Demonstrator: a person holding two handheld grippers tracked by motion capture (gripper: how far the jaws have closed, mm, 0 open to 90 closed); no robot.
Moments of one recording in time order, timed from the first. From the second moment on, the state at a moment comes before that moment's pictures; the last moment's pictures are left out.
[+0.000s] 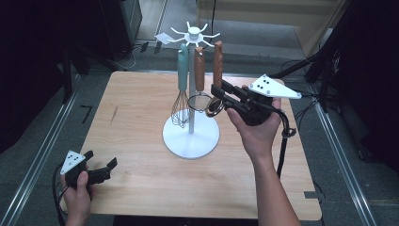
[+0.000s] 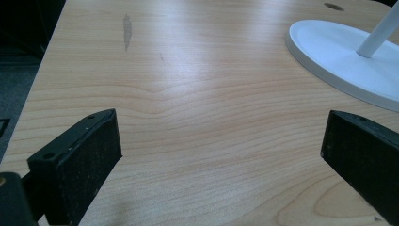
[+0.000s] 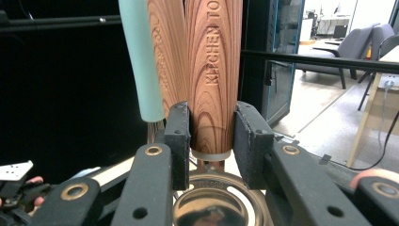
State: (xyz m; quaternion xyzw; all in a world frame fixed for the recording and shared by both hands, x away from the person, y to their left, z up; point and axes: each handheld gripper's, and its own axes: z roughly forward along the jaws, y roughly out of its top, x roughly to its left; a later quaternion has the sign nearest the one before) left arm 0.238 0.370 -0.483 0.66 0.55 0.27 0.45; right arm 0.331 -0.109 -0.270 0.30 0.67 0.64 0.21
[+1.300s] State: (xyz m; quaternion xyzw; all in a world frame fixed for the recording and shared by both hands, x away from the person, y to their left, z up) left arm 0.238 0.369 -0.483 0.66 0.54 0.27 0.45; right arm 0.325 -0.115 -0.285 0.33 0.67 0.62 0.24
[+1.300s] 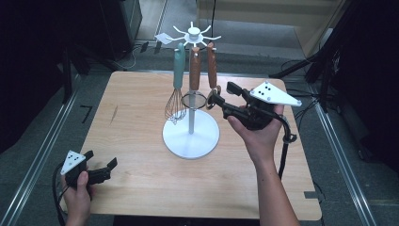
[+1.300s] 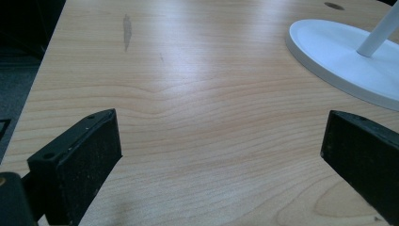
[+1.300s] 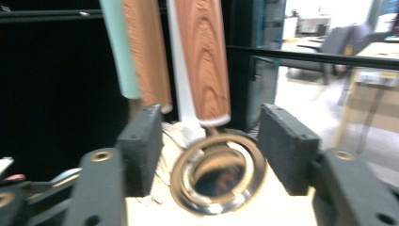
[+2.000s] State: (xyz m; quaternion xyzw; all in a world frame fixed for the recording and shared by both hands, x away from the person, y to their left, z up) left arm 0.238 0.369 -0.482 0.66 0.54 0.27 0.45; right arm 0.306 -0.132 -0.363 0.39 0.68 0.57 0.24
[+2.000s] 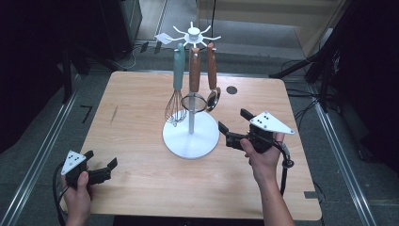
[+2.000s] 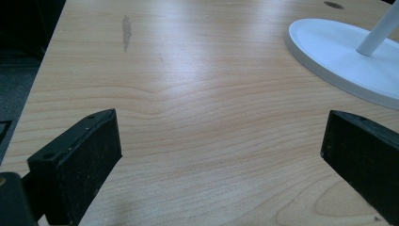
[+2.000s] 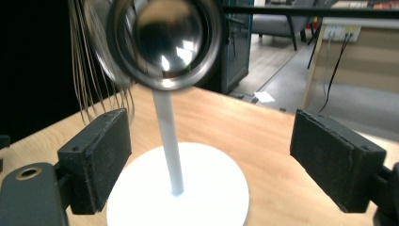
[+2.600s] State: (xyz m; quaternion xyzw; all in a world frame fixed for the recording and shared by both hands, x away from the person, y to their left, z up) left arm 0.237 0.369 -0.482 0.66 0.54 0.27 0.44; right arm 0.287 -0.157 -0.422 0.41 0.69 0.56 0.22
